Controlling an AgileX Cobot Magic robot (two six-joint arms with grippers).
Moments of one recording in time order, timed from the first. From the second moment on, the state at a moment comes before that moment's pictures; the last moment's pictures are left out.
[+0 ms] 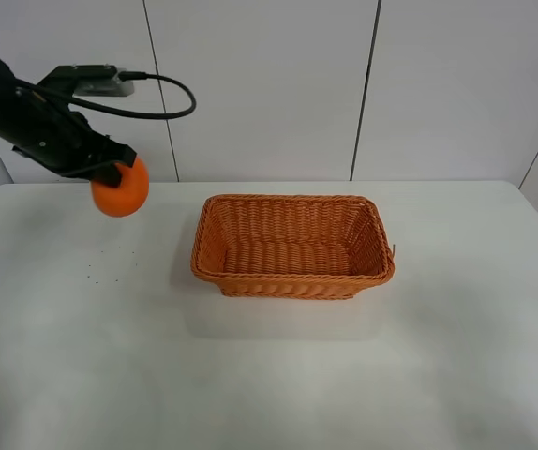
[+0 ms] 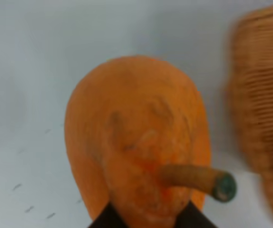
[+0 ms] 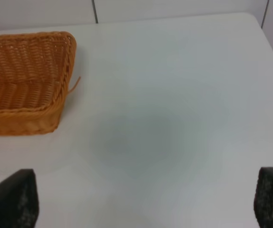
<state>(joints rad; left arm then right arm) -0.19 1.66 -1.28 -0.18 0.60 0.25 0.02 0.01 -0.50 0.01 1.02 0.03</state>
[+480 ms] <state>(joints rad) -0.50 1.93 -1.64 -0.18 0.69 0.18 0.02 0.01 -0.50 0.01 1.02 0.03</state>
